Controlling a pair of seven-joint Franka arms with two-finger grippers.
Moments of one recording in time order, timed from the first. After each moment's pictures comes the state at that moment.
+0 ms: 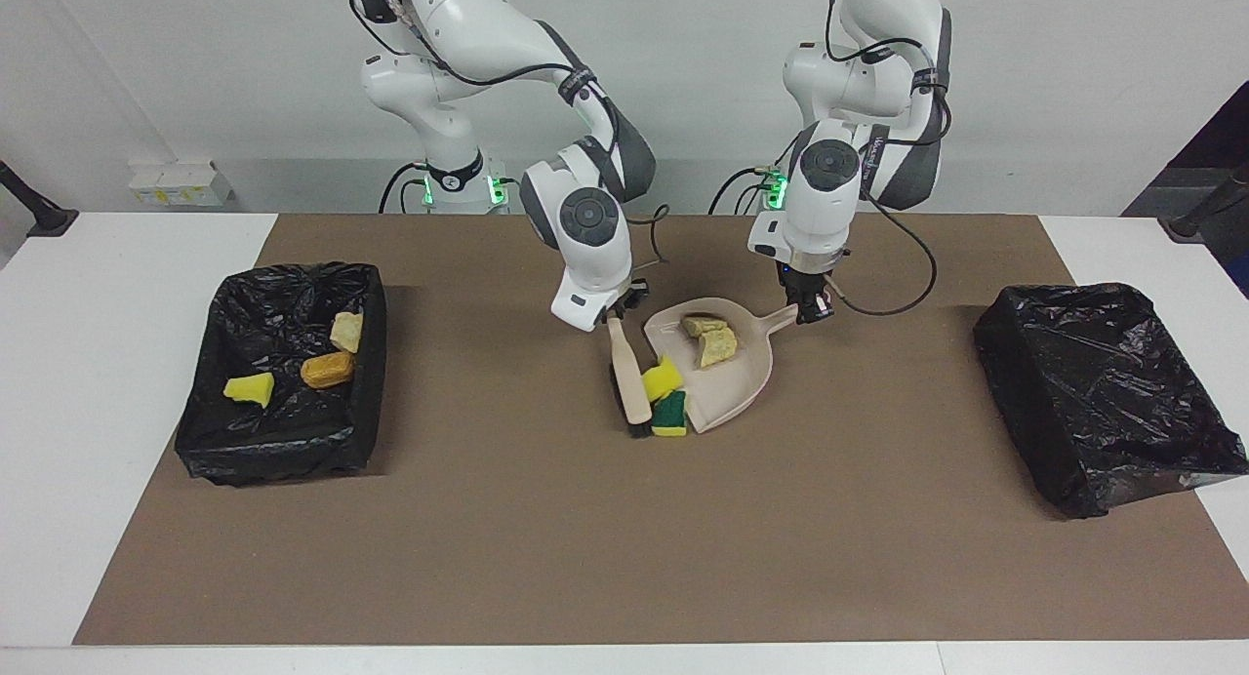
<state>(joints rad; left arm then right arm) -0.48 -0.02 0.04 -2.26 0.12 2.13 0.78 0.39 0.35 0.20 -1.83 0.16 1.96 0.26</state>
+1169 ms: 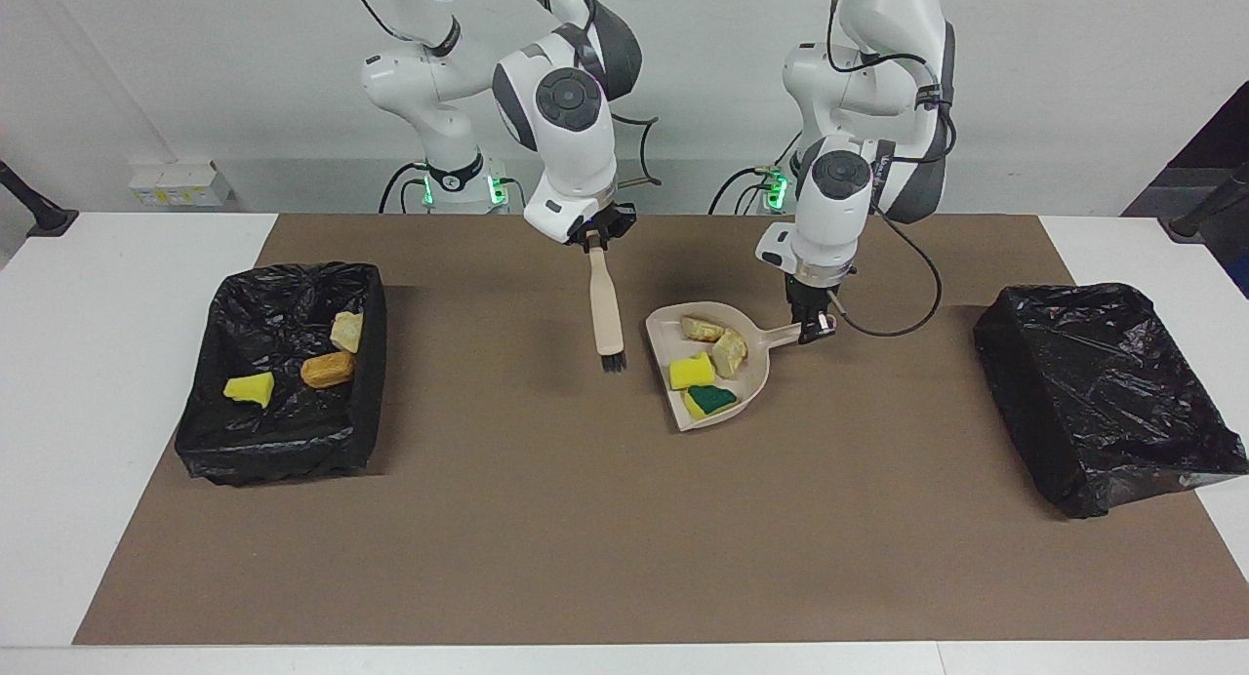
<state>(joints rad) -0.43 0.02 0.05 -2.27 0.10 2.27 0.97 0.40 0.04 0.20 -1.92 0.19 1.72 0.46</state>
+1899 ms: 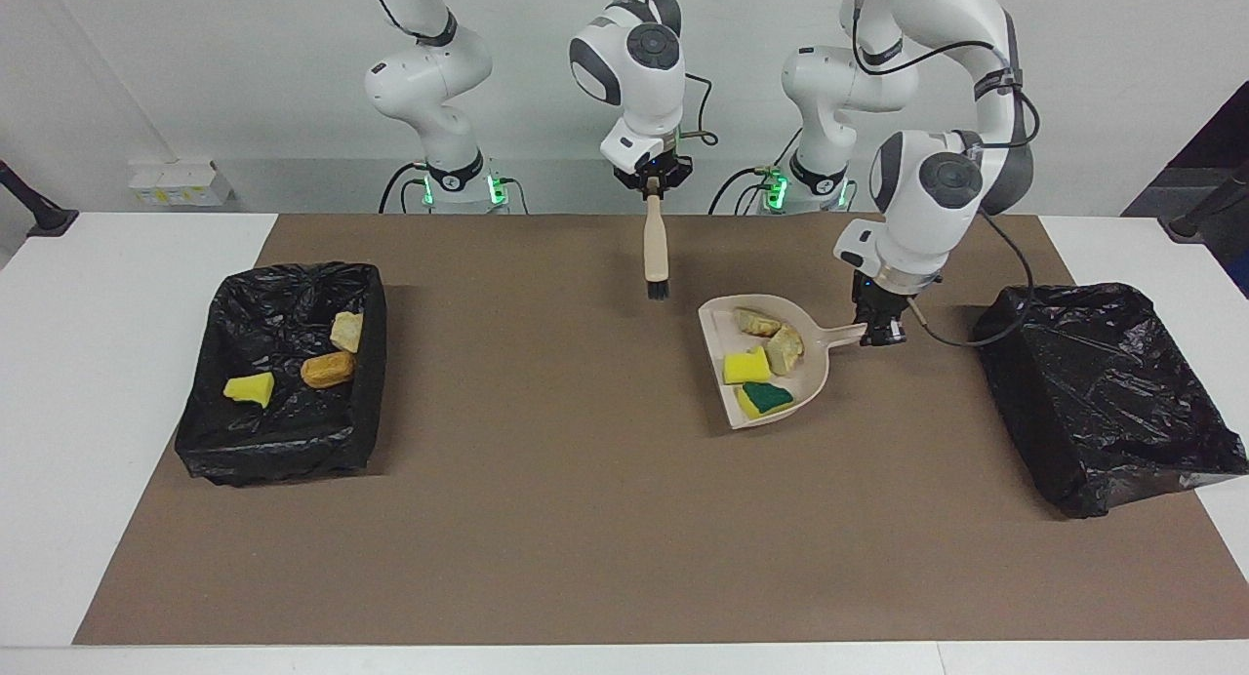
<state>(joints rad) -0.19 0.03 0.06 -2.06 0.03 2.01 1.35 0.78 -0.07 0.22 -2.25 0.28 2.07 0.89</state>
